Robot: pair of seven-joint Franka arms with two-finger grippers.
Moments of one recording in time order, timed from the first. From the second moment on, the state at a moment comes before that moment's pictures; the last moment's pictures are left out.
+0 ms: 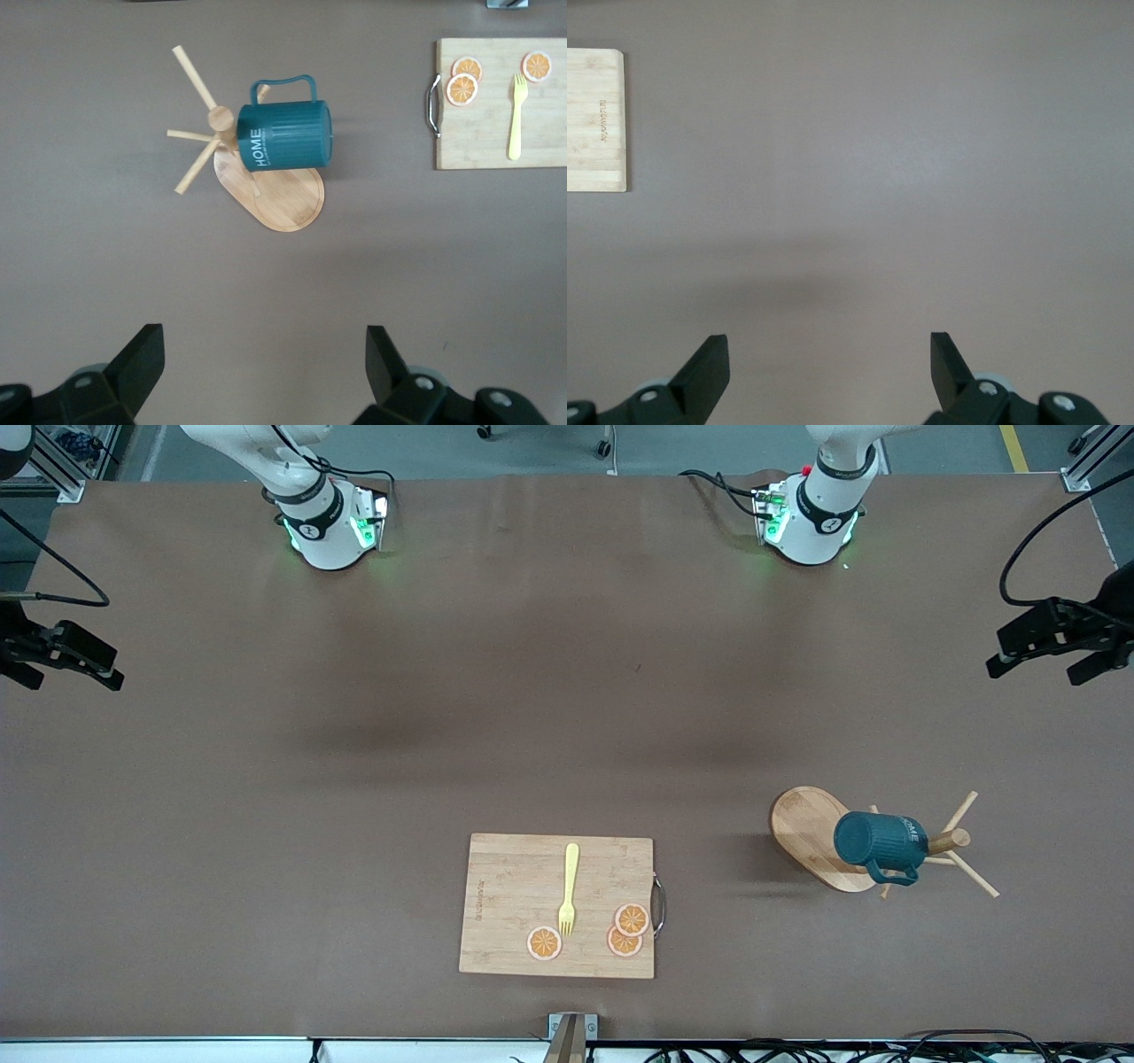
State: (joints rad) left arm 0.16 0.04 -0.20 -1.46 -0.09 1.59 0.04; right arm 0.00 -0.02 -0.06 -1.61 -0.01 1.67 -0.04
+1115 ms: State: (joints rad) left arm 0.03 0.04 -0.07 -1.46 -0.08 1.59 0.04; right arm 0.00 -0.02 -0.06 -1.61 -0.01 1.67 -0.04
